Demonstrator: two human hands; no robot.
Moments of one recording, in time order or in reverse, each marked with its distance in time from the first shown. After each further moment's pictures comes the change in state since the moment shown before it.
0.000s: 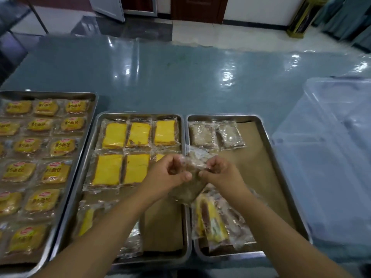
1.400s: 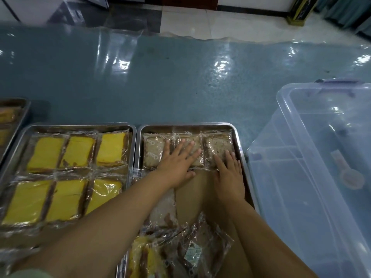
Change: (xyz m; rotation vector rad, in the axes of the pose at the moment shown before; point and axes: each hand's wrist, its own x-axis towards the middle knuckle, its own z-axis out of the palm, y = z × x) left_hand 0.205 -0.031 0.152 1.354 -0.333 0.236; right_hand 0.126 0.111 -0.157 -1.037 0.198 -0.047
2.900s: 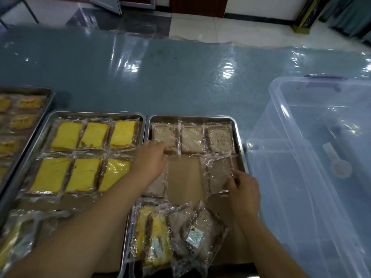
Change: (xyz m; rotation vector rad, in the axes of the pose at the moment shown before) left_hand -0.098 -0.007 -0.031 -0.230 0.362 -0.398; right_hand -0.084 0.008 -0.031 0.252 0.199 0.260
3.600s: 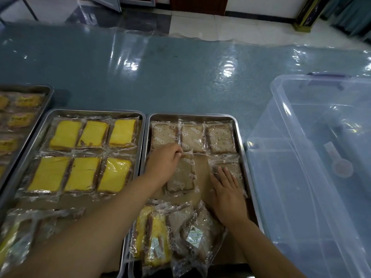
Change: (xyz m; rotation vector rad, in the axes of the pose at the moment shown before) left_hand -0.003 0.026 0.017 -0.407 0.020 0.073; right_hand -0.017 0.012 0.025 -0.346 -0.280 -0.492
